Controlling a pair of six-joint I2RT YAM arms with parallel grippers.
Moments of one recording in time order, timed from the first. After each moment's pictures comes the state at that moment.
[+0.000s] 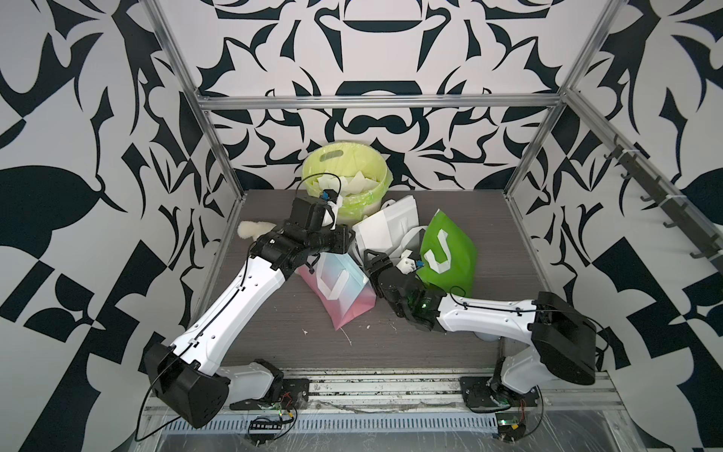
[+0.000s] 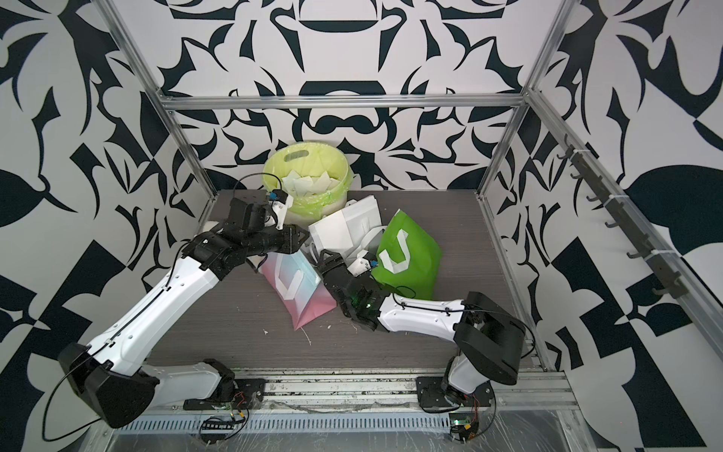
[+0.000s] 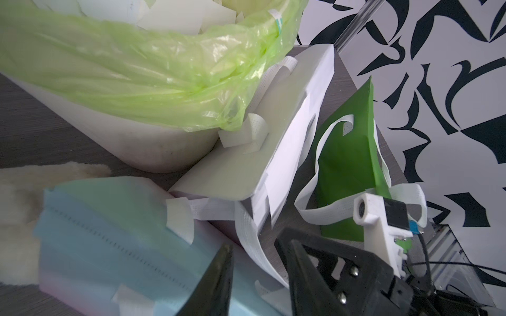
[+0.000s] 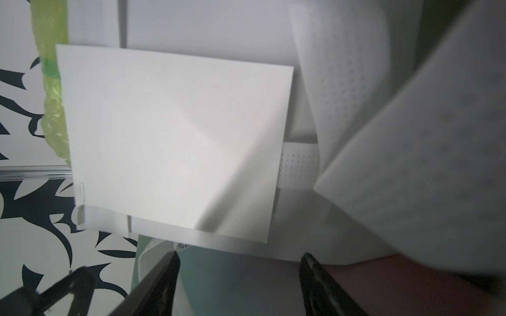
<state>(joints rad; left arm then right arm) -0.54 1.27 1.32 -0.69 0.16 -0.33 1.05 1.54 0.87 0.30 0.57 1.67</state>
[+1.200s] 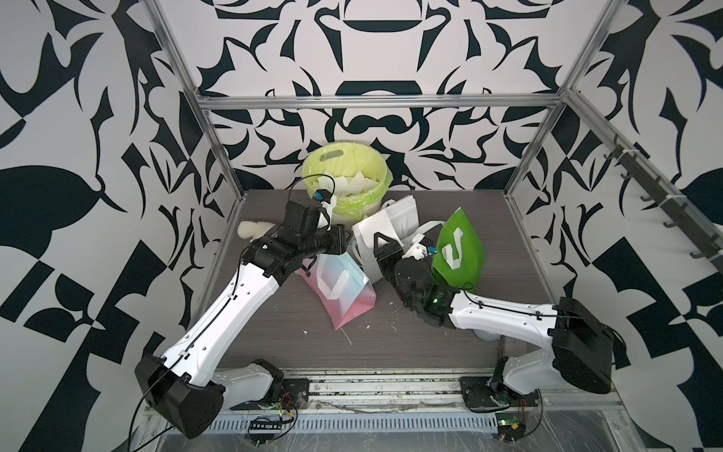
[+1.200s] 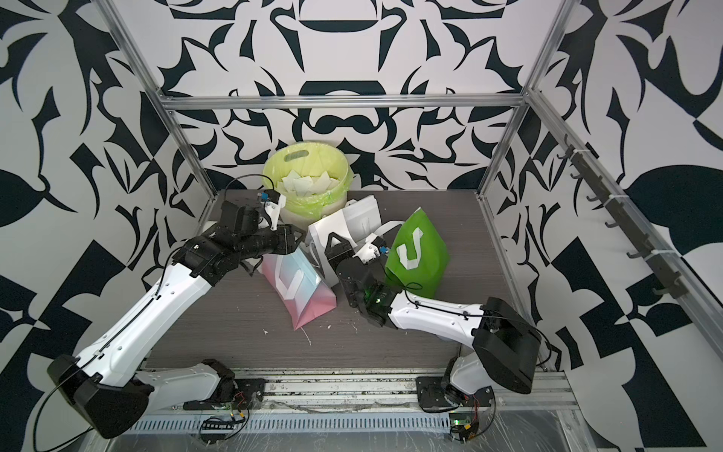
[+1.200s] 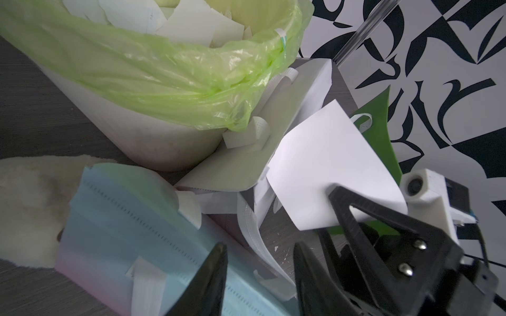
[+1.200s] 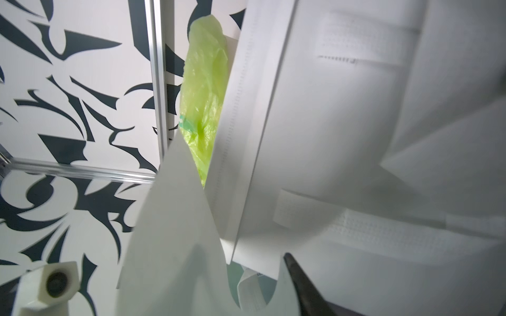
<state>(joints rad) -0.54 1.23 1.31 -0.69 0.14 -0.38 1.00 1.45 0.87 0.43 0.62 1.47</state>
